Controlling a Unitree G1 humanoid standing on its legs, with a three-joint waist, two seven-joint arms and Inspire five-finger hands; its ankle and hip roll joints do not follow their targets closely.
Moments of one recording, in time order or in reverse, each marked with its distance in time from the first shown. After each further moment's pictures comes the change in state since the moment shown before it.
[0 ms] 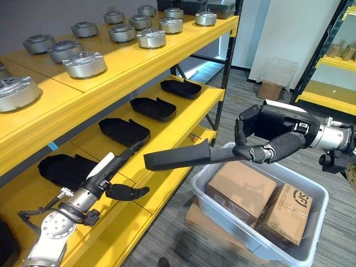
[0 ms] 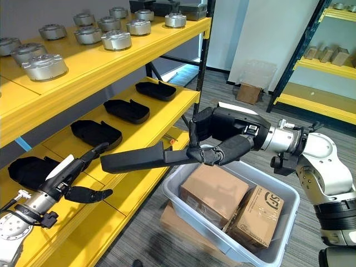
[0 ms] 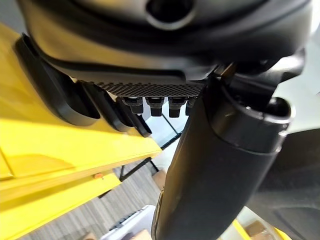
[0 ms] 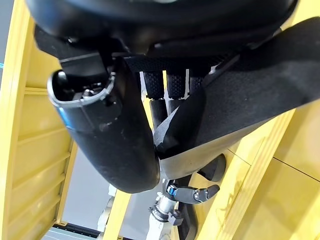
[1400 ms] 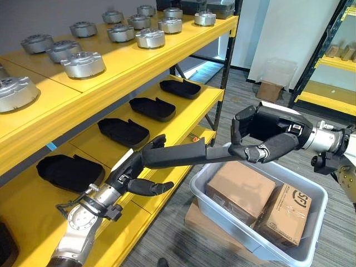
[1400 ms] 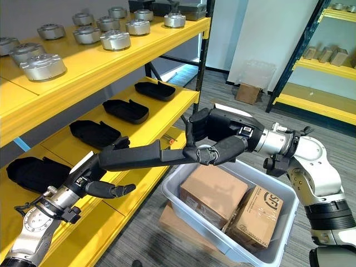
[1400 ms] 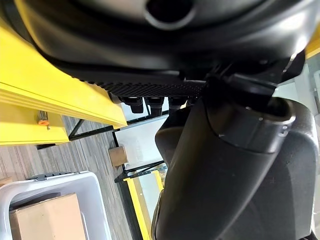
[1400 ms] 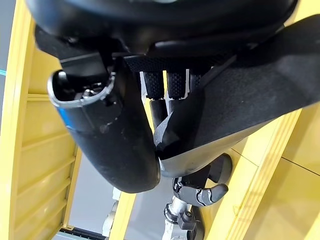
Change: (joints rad) left arm -0.113 -0.148 -0.159 -0.060 -0.273 0.108 -0.111; right arm -0.002 0.077 0.008 -0.009 -0.027 0.003 -0.022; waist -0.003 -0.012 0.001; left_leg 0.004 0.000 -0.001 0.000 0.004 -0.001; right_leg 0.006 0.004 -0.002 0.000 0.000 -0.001
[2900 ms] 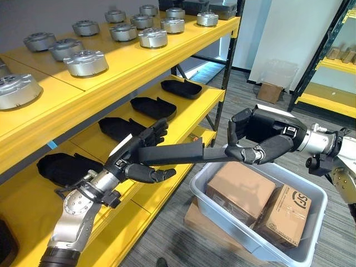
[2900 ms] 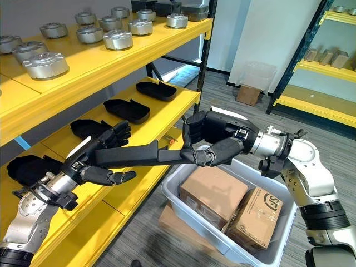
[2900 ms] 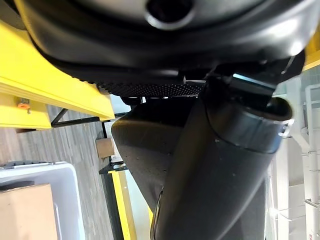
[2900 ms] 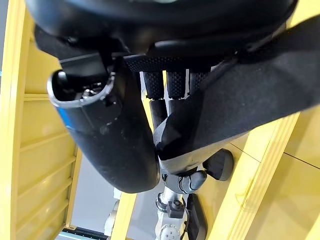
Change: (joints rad) left arm -0.056 0.005 0.085 -0.145 -0.122 0.227 -0.072; right arm 0.000 0.020 0.022 0.005 0.001 -0.002 -0.012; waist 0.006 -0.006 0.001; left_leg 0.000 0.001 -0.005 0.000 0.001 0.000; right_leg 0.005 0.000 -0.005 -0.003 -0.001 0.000
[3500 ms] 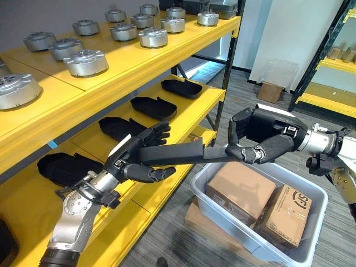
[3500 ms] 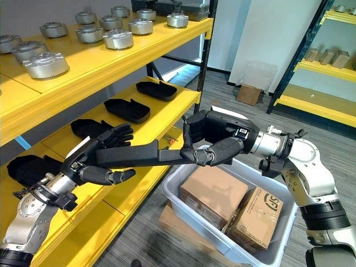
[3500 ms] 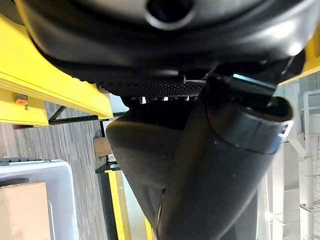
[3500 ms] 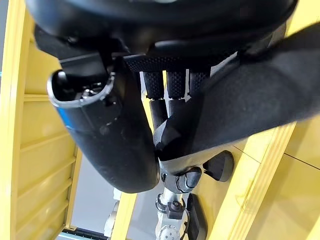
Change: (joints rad) left arm 0.002 0.006 0.002 -0.002 -0.030 0.003 -0.020; right arm 0.000 0.000 -0.019 0.004 0.001 -0.001 -0.016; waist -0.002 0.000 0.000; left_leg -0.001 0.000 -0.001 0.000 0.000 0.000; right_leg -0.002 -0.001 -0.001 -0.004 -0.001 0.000
